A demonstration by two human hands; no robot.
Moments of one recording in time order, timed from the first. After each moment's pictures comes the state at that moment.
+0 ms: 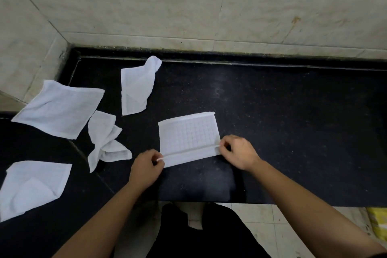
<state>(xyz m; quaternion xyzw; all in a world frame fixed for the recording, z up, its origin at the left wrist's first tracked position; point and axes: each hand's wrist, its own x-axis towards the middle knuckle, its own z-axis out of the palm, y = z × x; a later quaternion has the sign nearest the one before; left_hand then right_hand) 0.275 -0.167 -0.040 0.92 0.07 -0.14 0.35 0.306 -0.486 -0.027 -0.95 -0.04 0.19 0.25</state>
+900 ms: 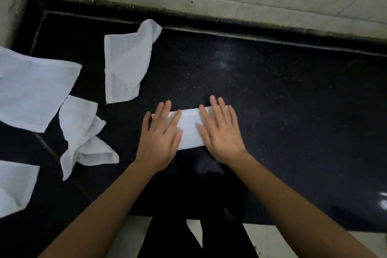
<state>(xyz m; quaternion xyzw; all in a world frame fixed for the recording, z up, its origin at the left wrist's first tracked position) 0.361 -0.198 -0.090 0.98 -0.15 -0.02 0.15 0.373 -0.413 -0.087 -0.98 -0.14 0.06 0.11</state>
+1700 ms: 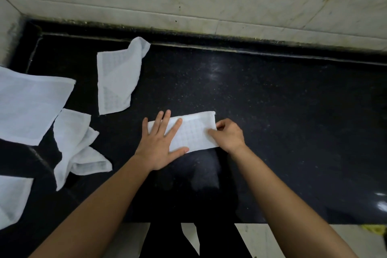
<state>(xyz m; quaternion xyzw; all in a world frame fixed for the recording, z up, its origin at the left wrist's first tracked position) 0.381 -0.213 -0.090 0.95 -0.19 -0.22 0.02 0.389 -0.441 -0.045 -0.83 0.29 0.24 0.41</state>
